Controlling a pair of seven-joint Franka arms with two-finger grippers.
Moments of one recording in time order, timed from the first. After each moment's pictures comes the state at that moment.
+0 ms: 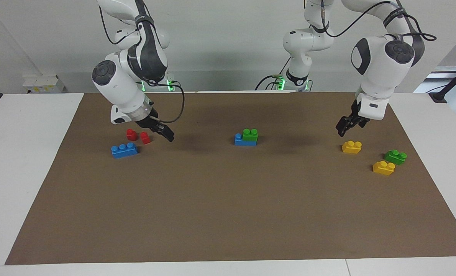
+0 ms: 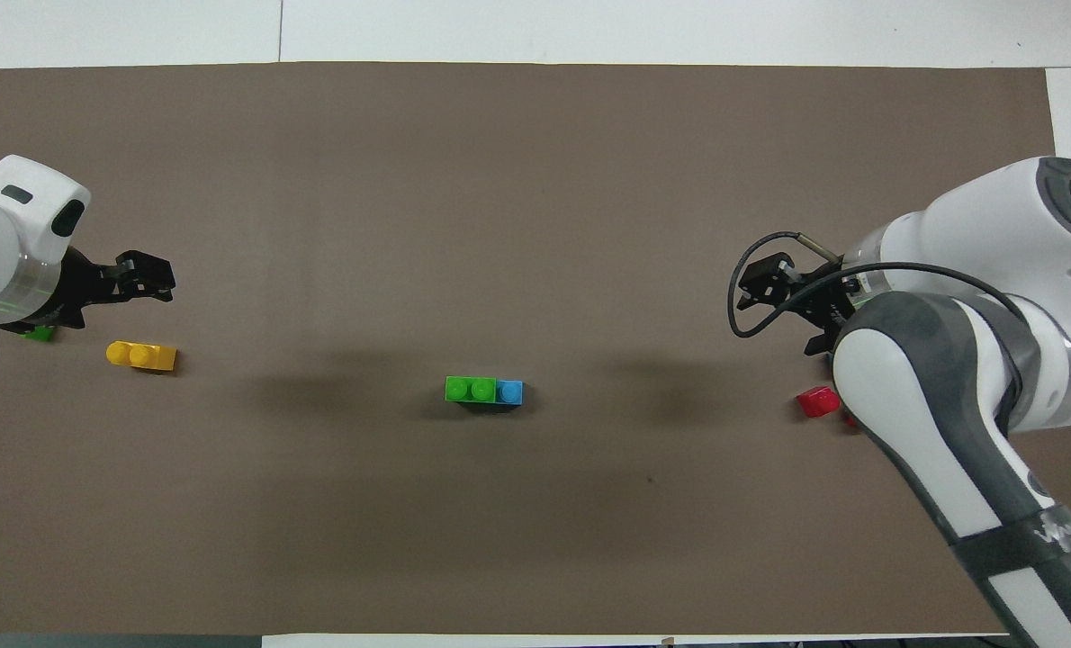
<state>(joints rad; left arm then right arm) 0.07 -0.02 -0.12 -1.92 0.08 1.89 -0.27 0.07 0.04 0.06 -1.97 0.22 1.92 0.60</state>
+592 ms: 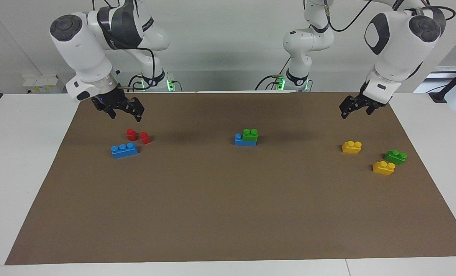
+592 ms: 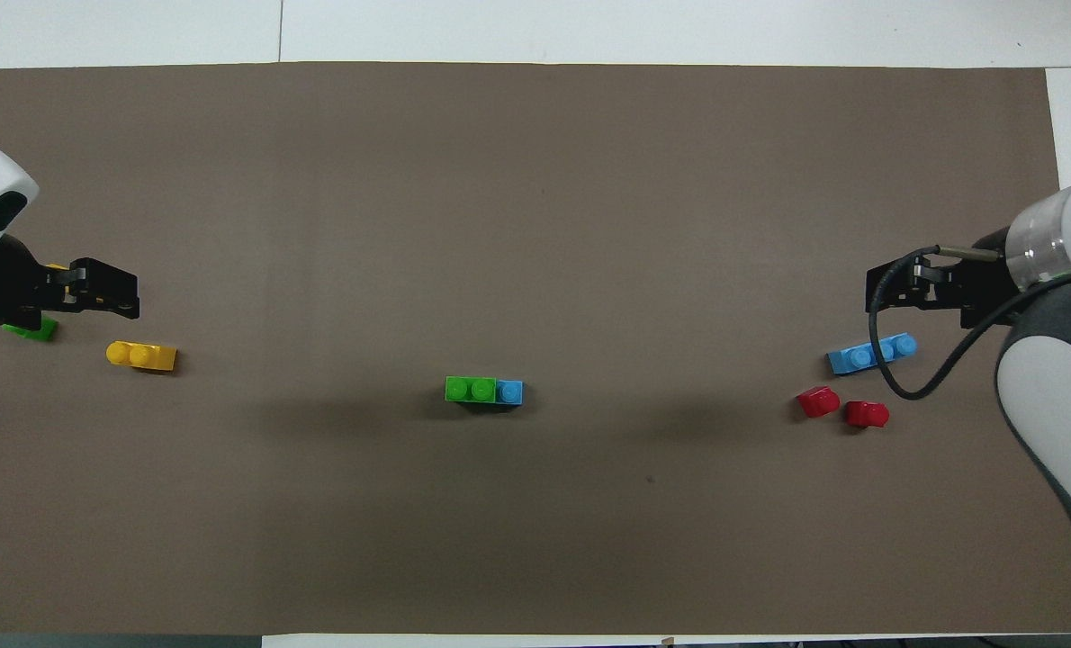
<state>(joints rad) 0.07 -0.02 -0.12 -1.72 0.03 1.60 -0.08 -0.01 -0.06 0.06 -1.79 0.03 1.66 0.22</state>
